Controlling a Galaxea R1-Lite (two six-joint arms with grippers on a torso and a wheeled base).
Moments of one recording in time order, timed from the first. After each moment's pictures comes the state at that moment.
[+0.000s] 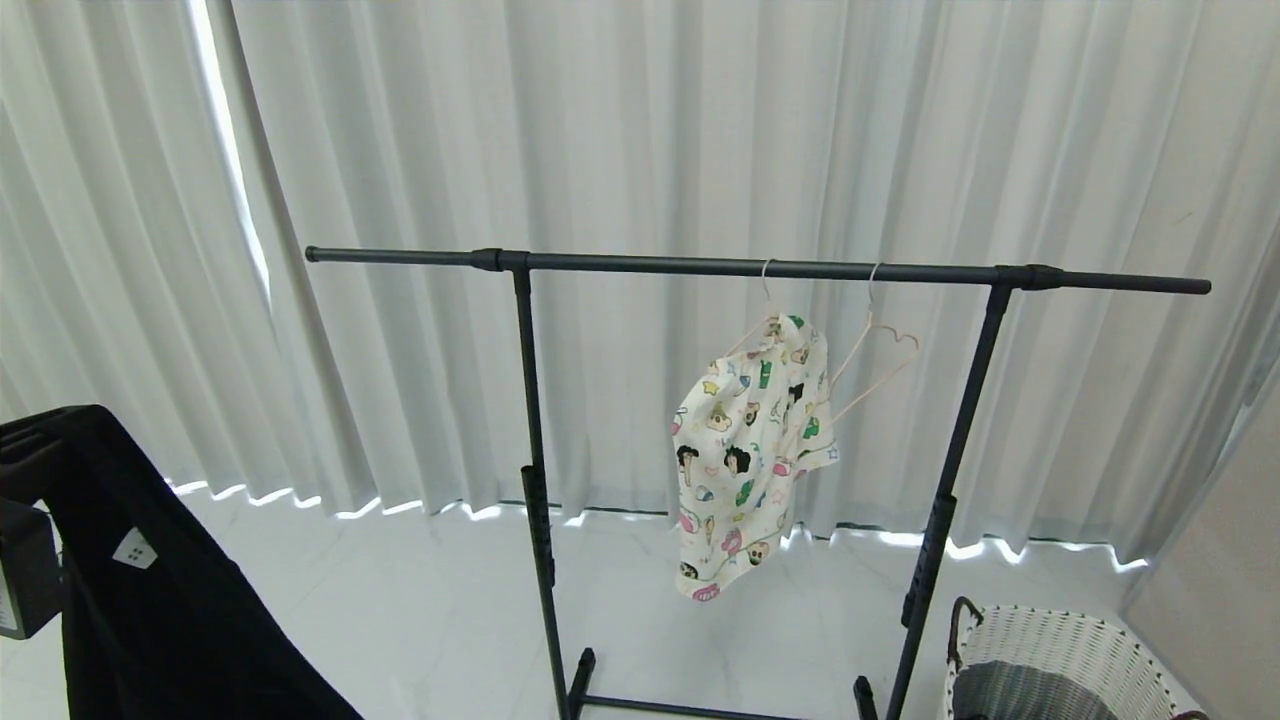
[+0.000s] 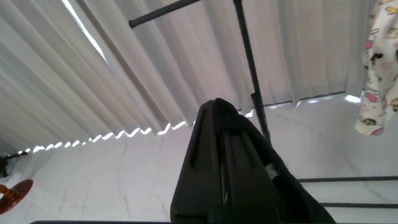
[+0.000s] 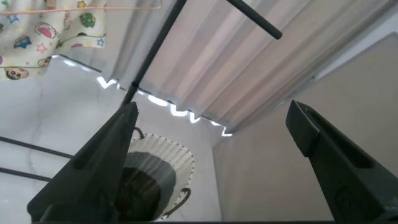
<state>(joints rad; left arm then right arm) -0.61 0.88 -0.70 0.02 0.65 0.33 0.15 0.89 -0.80 0.10 -0.22 -0.48</state>
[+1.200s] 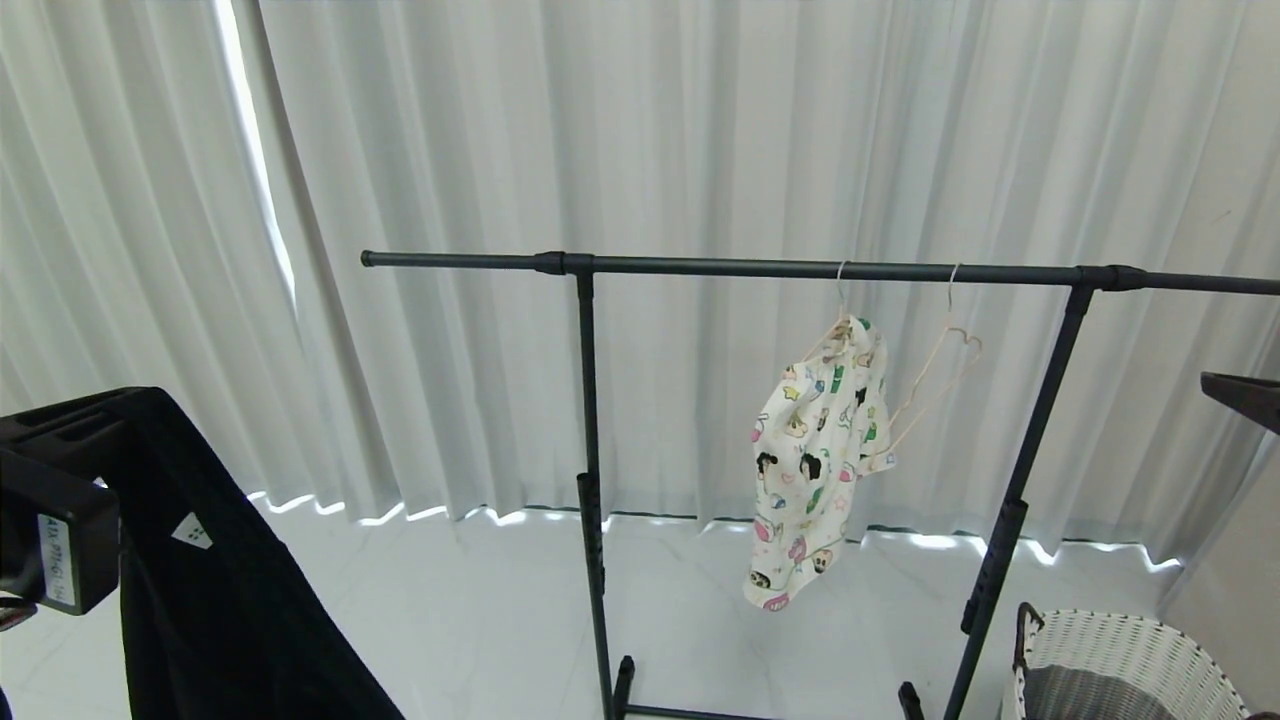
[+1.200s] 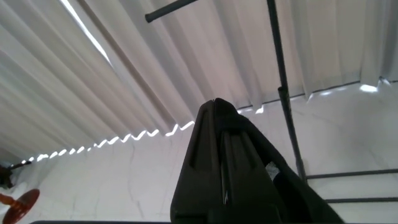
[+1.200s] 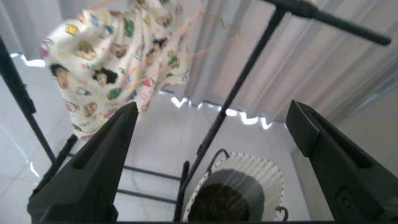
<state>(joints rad) -0.65 0.94 -0.75 0.02 0.65 0.37 0.17 1.06 -0.92 0.10 -0.12 -0.17</state>
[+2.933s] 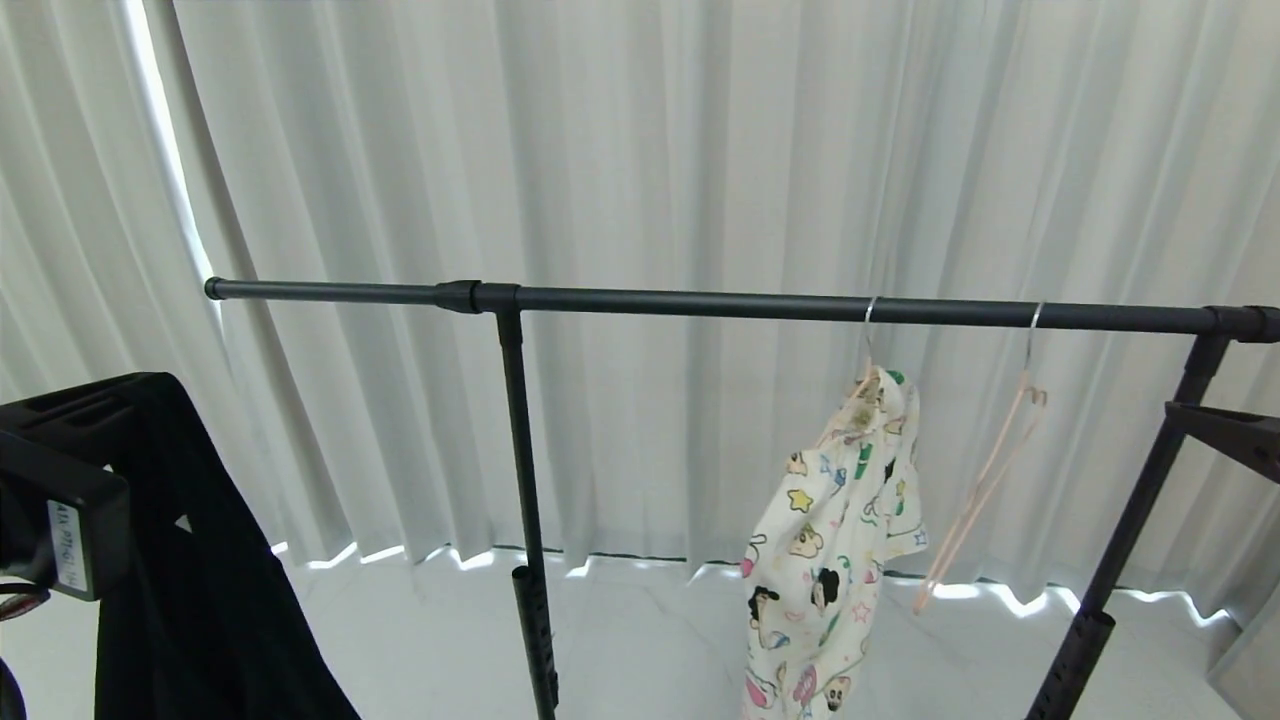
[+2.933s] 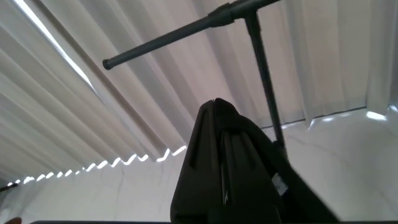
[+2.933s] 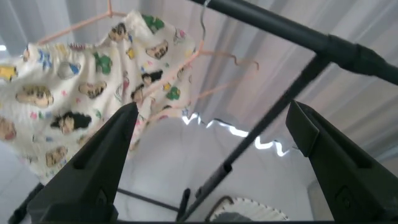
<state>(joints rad) -0.66 0.96 -0.74 -0.03 0.65 0.38 0.30 1.04 -0.89 0.13 -0.12 -0.16</state>
